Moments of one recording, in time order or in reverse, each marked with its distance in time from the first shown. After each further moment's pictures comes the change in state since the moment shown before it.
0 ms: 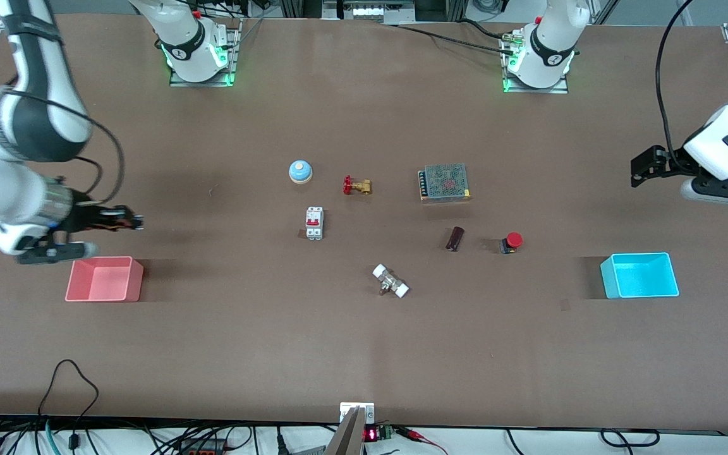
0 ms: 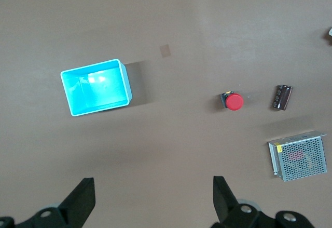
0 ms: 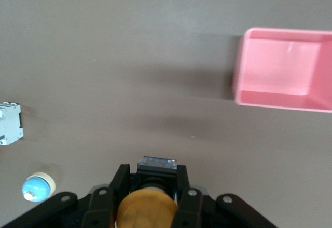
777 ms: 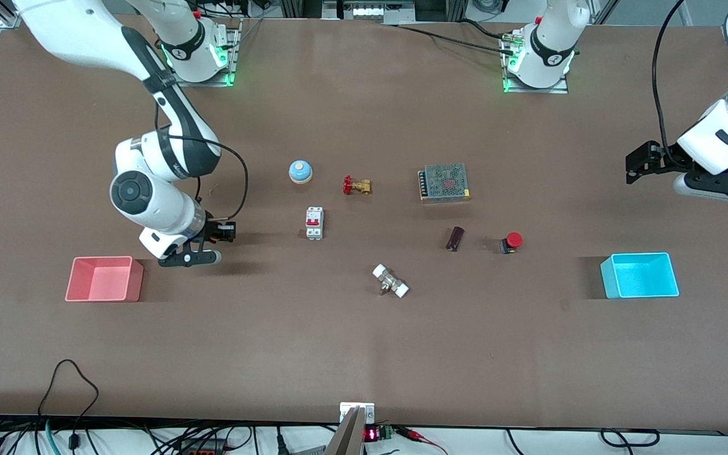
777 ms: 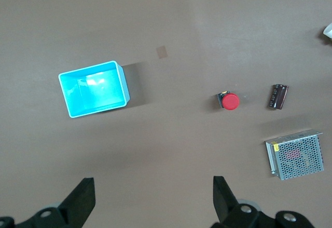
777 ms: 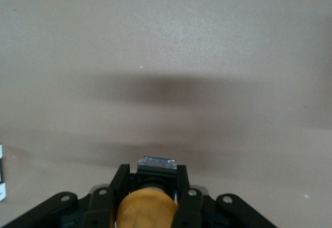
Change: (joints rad) left arm 0.006 -0.006 -0.015 0.000 0.000 -0.002 0.000; right arm 0.183 0.177 0.010 -0.191 -0.098 0.447 0.236
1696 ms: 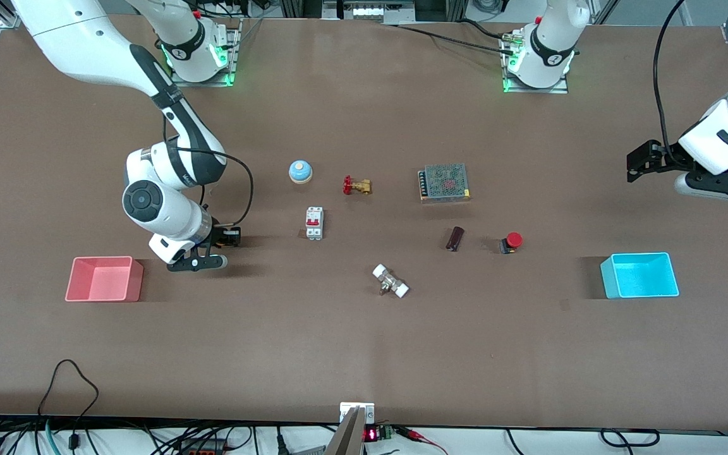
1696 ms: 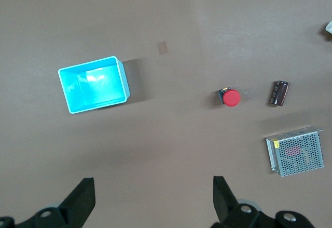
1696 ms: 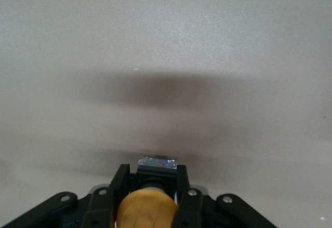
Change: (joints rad) left arm 0.005 0.000 -0.002 0.000 0.000 -0.015 0.000; right arm 0.000 0.043 -0.002 0.000 -0.023 0.041 0.000
